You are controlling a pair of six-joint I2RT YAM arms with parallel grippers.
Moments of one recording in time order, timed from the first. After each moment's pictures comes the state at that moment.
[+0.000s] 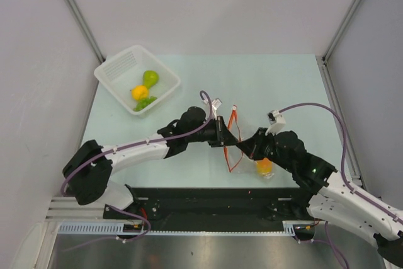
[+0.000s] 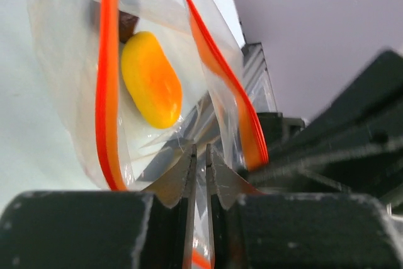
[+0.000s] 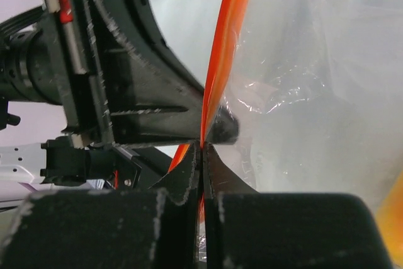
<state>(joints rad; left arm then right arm) -0.89 1.42 0.83 0.22 0.39 -0.92 0.85 0.65 0.59 -0.29 0.10 0.80</state>
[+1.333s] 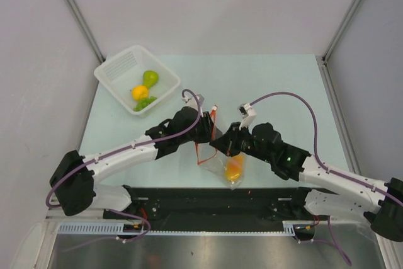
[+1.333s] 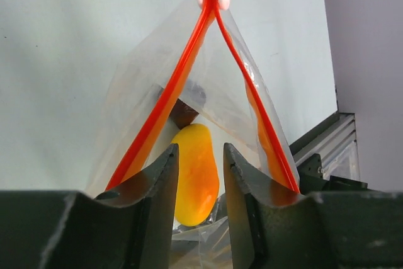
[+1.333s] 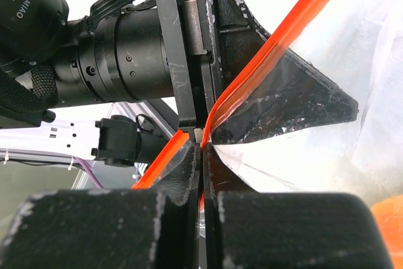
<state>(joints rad) -0.88 1.31 0.86 -0.11 -0.02 -0.85 0.98 0.97 0.69 0.03 -0.01 0.79</state>
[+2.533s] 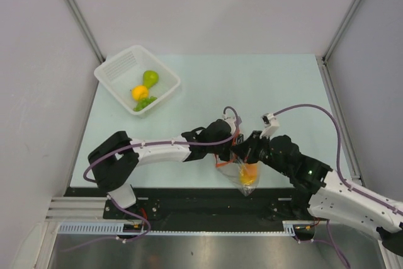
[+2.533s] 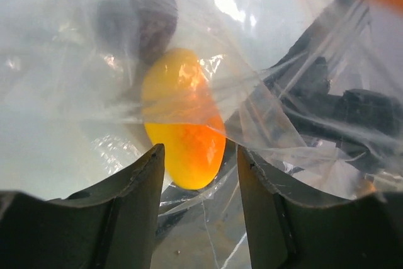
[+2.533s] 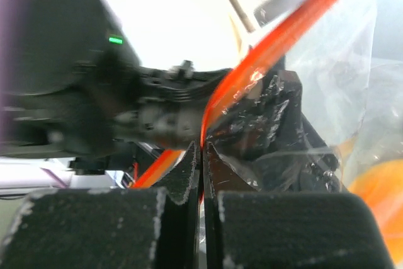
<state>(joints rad) -1.05 1.69 0.98 0.03 0.23 -0.82 0.98 0.64 0.57 -0.24 0.17 0.86</state>
